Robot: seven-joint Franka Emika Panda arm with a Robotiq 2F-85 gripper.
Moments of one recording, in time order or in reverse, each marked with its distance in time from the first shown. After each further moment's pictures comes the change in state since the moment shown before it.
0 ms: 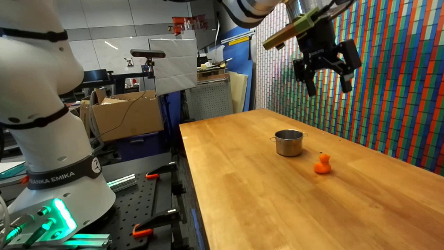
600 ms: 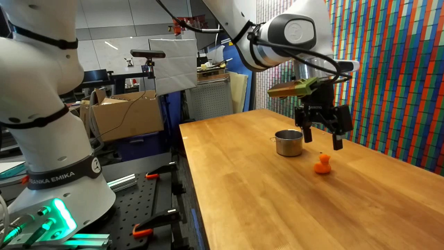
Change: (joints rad) arm 0.005 0.245 -0.006 0.041 -0.009 0.064 0.093
